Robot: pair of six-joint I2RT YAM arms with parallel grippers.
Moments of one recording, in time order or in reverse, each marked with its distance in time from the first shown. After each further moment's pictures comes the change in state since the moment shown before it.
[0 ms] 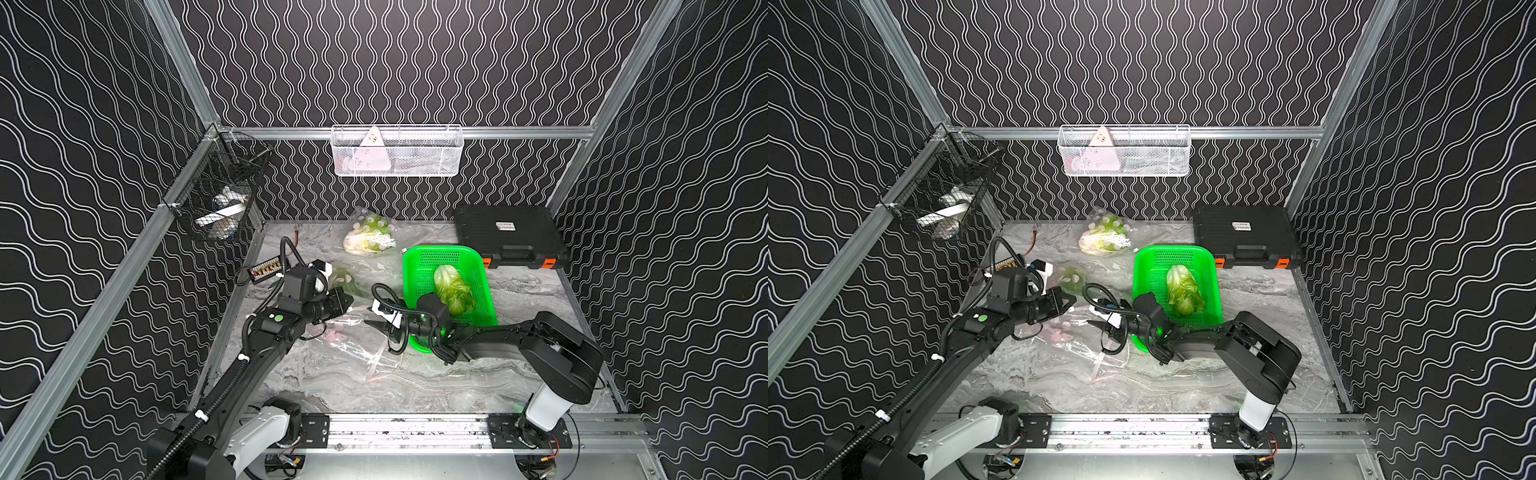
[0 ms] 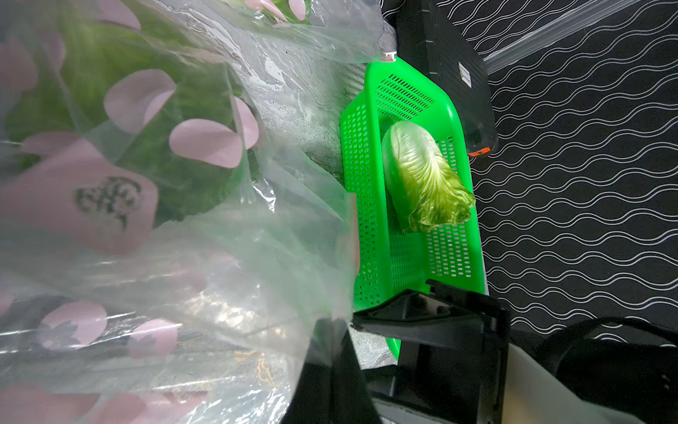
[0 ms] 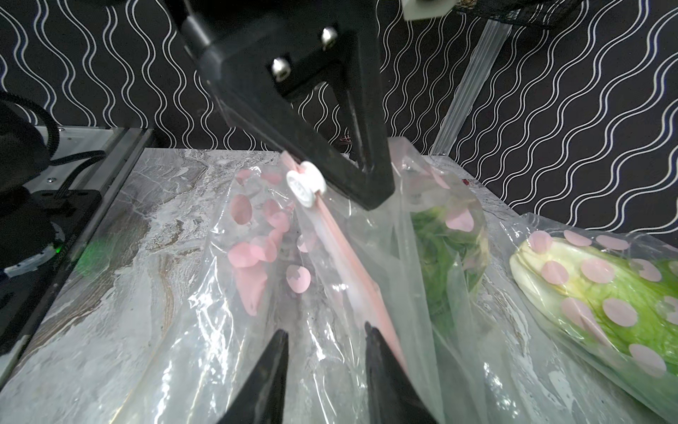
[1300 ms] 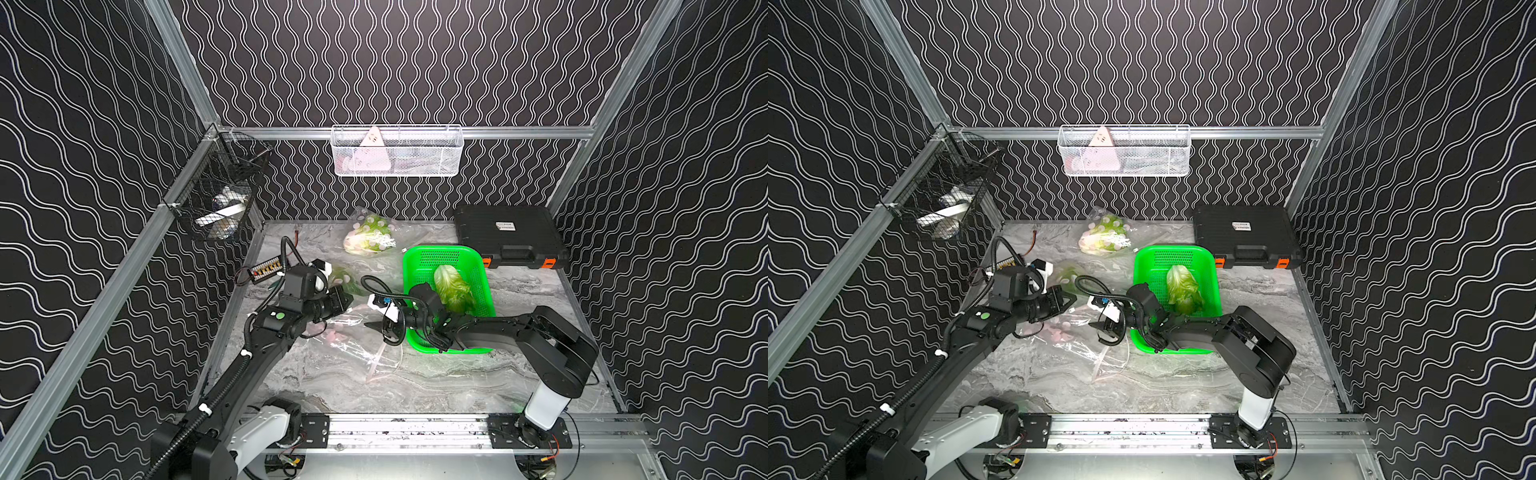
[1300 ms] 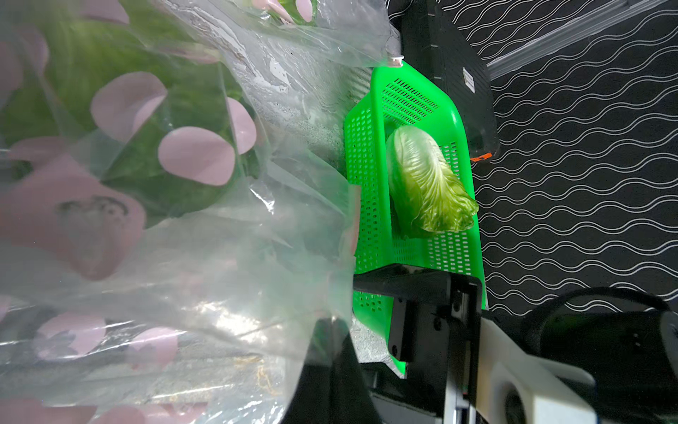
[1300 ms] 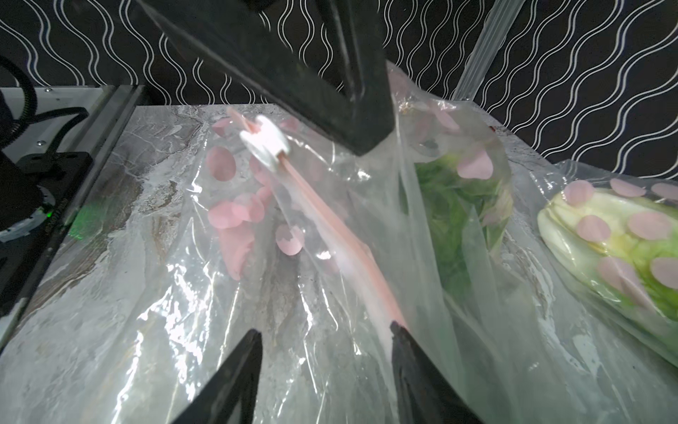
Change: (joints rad) left arm 0.009 0.026 -0.003 0.022 0.007 -0.014; right arm -0.035 0.033 0.116 -0.243 -0.035 -0.030
